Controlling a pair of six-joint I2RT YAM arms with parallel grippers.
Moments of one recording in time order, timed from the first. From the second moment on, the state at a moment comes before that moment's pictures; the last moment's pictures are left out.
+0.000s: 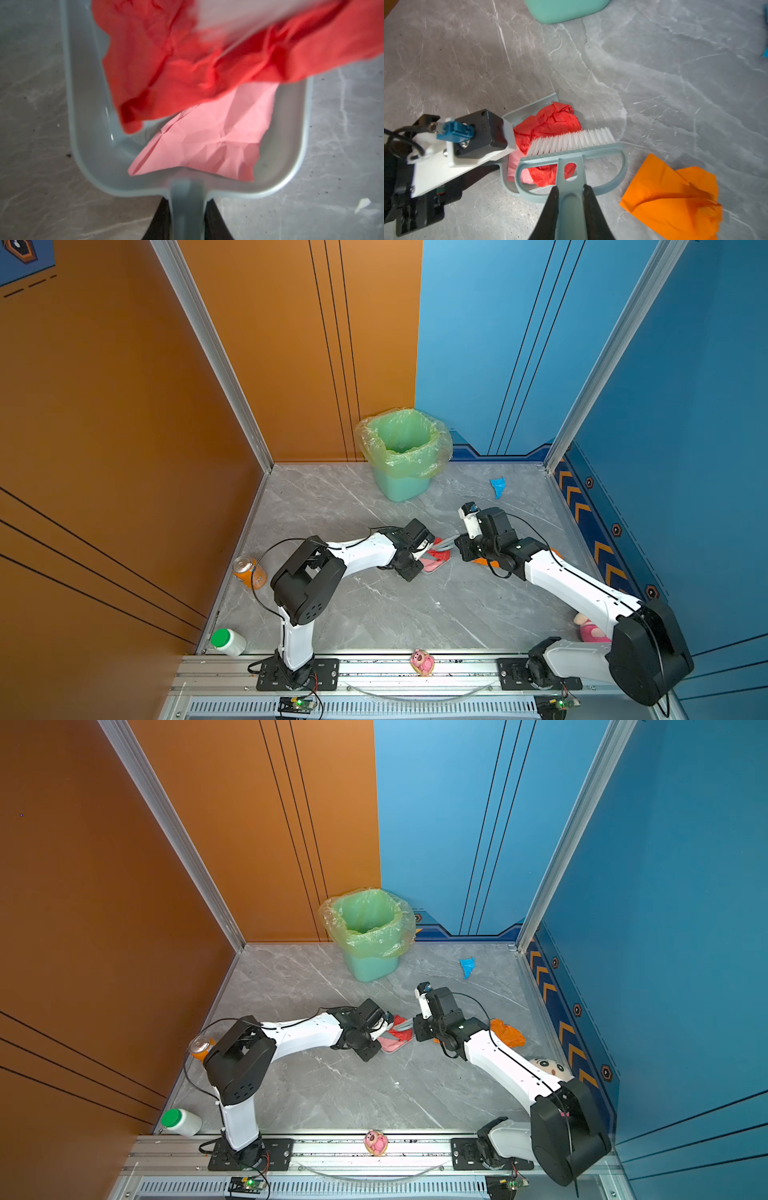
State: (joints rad) left arm -0.79 1.89 1.21 -0.55 0.00 0.03; right arm 0.45 1.28 0.83 -0.35 -0.06 0.18
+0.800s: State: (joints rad) left arm -0.79 1.89 1.21 -0.47 -0.07 0.03; right arm 0.28 1.05 0.73 -0.34 -0.03 0.21
